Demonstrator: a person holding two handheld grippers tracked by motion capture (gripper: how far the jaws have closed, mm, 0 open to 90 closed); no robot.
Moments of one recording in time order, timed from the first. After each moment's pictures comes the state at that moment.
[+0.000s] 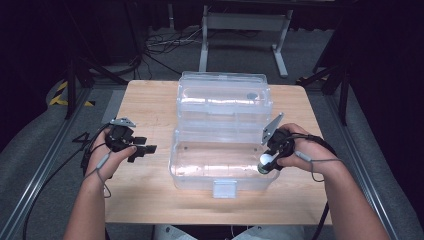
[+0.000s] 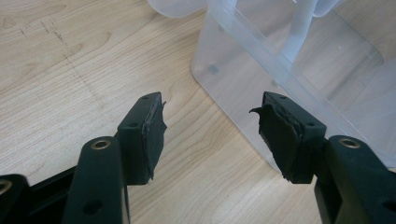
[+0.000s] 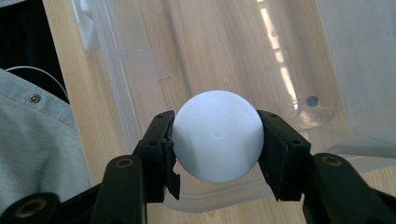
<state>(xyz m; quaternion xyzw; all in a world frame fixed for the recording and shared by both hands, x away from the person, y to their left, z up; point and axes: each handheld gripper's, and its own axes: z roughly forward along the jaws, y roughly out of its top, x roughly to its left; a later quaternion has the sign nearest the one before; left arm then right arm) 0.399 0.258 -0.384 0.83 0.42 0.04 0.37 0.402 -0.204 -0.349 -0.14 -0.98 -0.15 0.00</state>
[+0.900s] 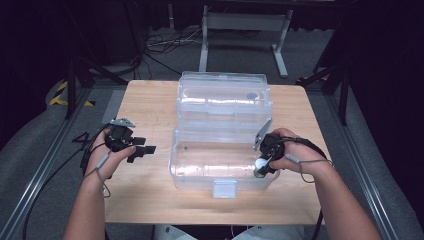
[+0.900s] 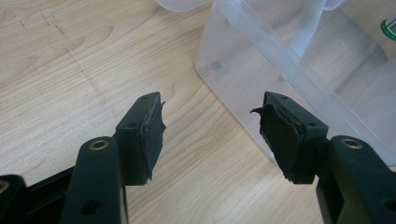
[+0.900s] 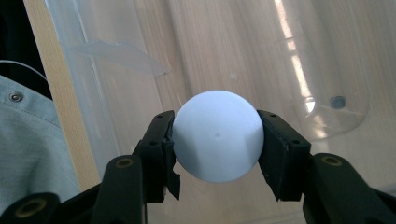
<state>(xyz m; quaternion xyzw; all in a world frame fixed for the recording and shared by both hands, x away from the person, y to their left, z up) 0.401 0.260 -0.388 0.83 0.43 0.04 0.36 0.410 -0.192 -0.378 -0.13 -0.98 -0.13 0.02</state>
